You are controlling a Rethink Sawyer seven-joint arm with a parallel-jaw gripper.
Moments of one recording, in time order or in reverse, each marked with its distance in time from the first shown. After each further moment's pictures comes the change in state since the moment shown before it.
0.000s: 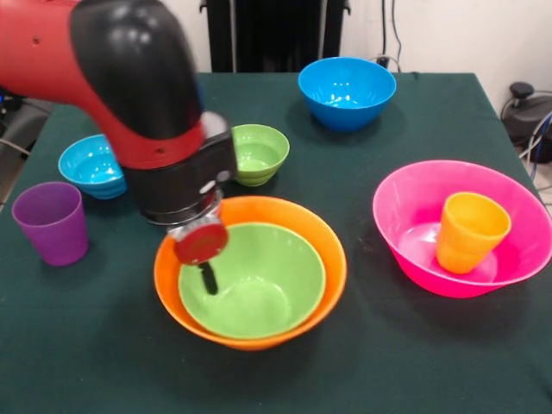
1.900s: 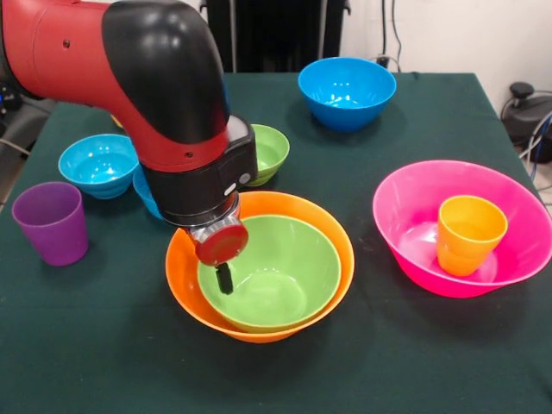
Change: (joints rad) arm 0.055 0.004 -0.042 -0.007 -0.007 0.000 0.000
